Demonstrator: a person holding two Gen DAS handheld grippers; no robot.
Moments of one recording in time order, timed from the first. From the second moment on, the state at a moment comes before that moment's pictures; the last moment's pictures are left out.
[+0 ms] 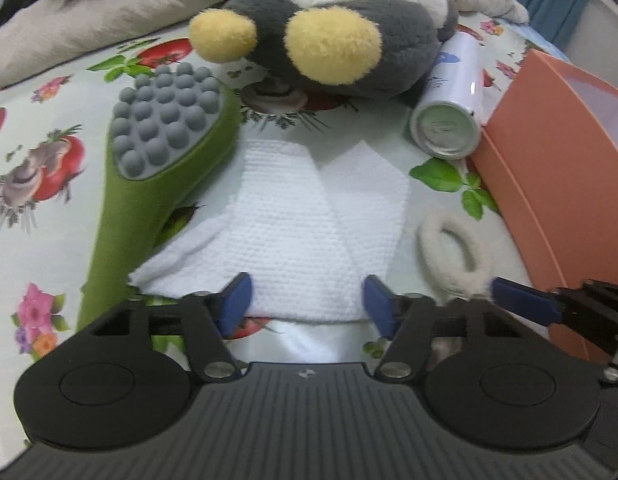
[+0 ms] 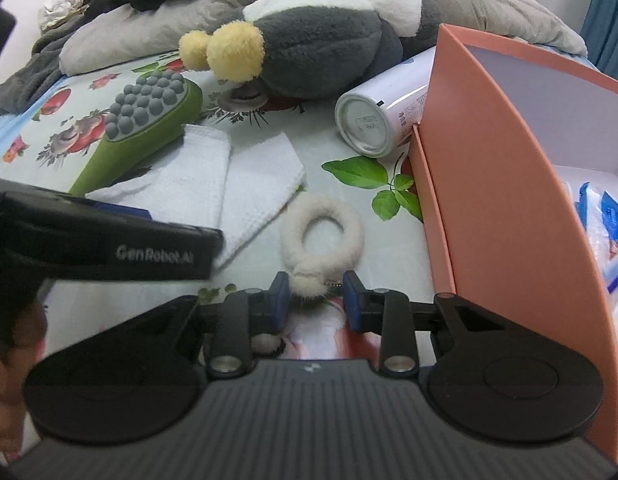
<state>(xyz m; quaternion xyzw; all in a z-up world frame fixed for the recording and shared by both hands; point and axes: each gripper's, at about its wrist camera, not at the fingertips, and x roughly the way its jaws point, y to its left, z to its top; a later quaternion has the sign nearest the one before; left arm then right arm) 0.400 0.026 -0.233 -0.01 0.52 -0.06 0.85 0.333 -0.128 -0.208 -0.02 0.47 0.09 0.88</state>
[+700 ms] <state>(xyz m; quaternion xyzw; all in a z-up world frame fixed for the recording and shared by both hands) 0.282 0.051 -0.202 -0.13 0.51 -0.01 0.85 0.251 -0.135 -0.180 -0.04 0.46 0.14 0.87</state>
